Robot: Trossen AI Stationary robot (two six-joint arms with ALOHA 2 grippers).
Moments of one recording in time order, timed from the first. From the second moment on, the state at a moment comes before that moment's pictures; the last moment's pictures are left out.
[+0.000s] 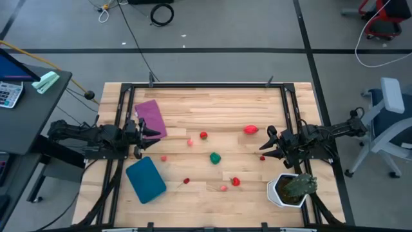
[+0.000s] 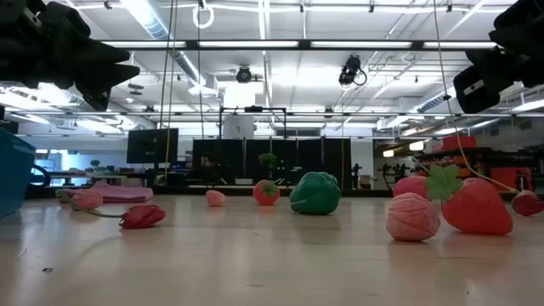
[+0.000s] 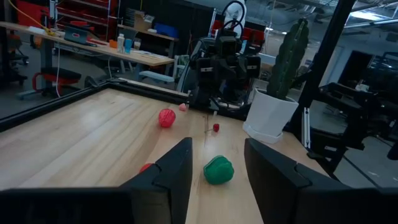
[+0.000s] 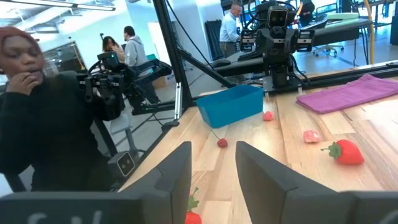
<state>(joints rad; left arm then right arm) -0.19 0.05 0.01 0.09 -0.28 -0.25 0.24 0.02 0.01 0.03 -0.06 0.27</state>
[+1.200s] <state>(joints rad) -0.19 0.05 0.10 0.05 -0.30 0.00 0.24 0.02 0.01 0.03 -0.06 0.27</state>
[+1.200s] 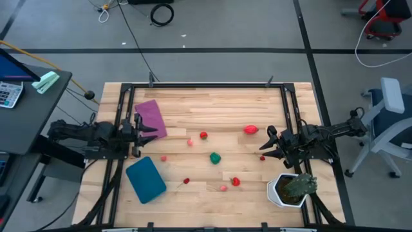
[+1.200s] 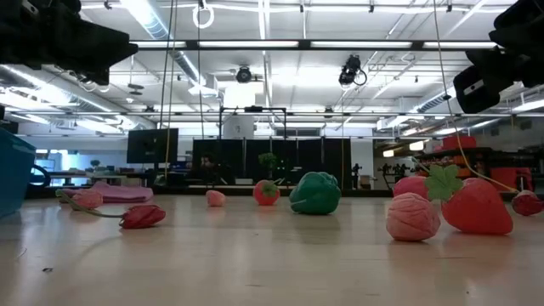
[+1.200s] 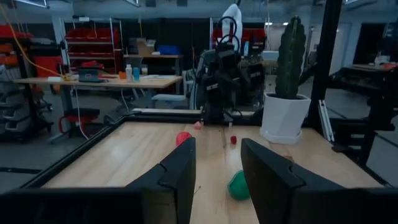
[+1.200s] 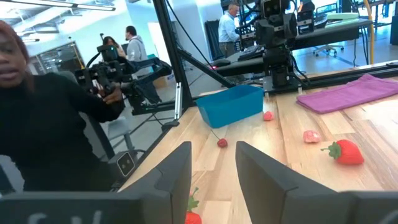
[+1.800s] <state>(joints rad) -0.19 0.20 0.52 -0.53 -0.22 -0.25 0.24 0.02 0.02 0.04 0.06 0.33</state>
